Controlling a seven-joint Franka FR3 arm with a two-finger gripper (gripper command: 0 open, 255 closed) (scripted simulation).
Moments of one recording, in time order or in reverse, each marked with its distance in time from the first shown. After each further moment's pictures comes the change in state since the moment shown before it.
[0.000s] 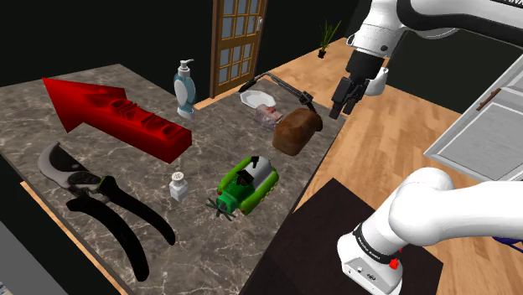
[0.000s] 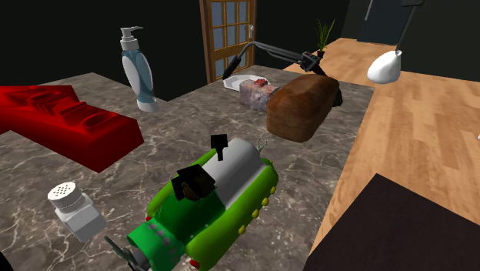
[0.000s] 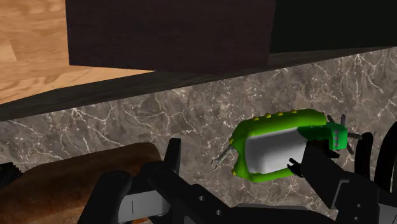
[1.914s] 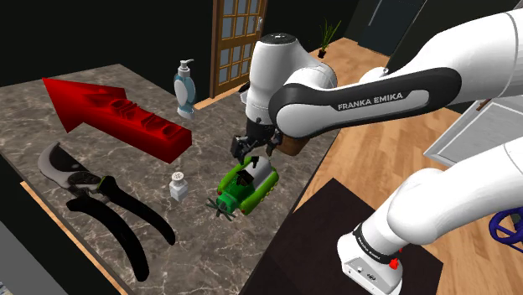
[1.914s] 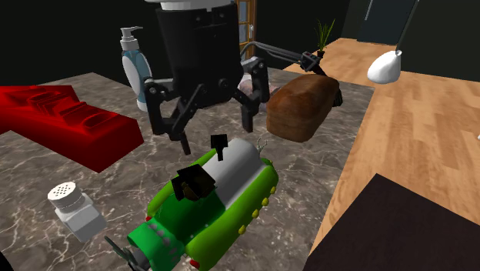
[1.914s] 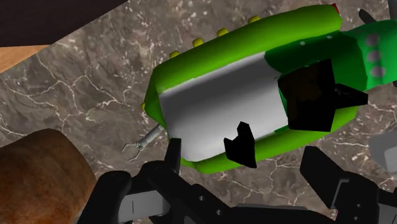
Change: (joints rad) arm -0.040 0.465 0.574 -0.044 -0.035 0.614 0.712
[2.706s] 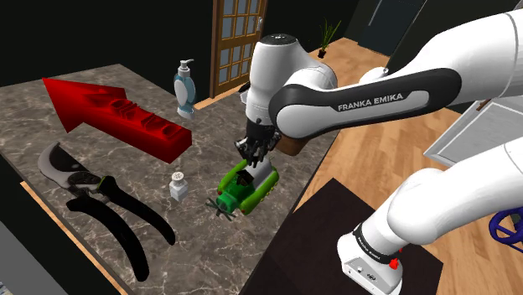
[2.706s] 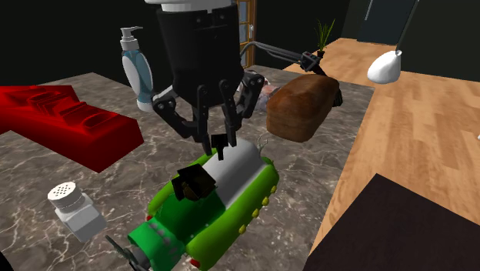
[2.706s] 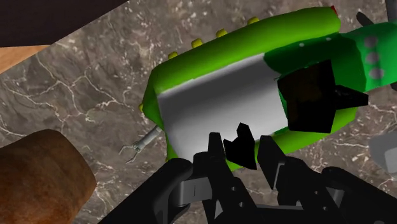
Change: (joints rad) arm 0.001 -0.001 0.000 -0.003 0.001 0.003 0.000
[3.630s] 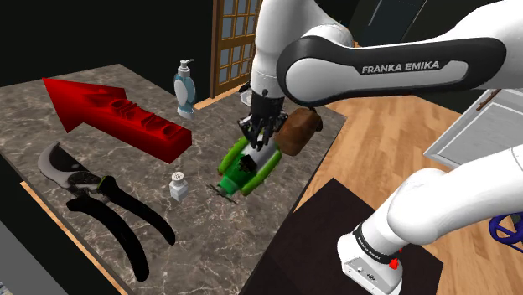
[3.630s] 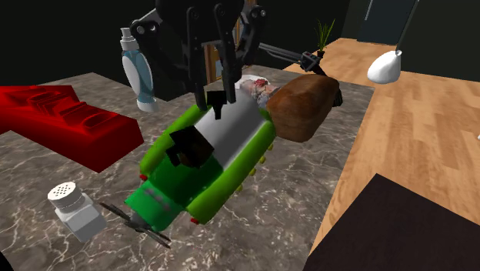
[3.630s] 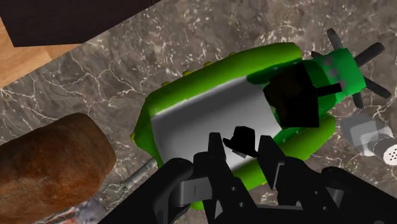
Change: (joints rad) arm 0.003 -0.061 -0.031 0.134 0.011 -0.193 -0.025
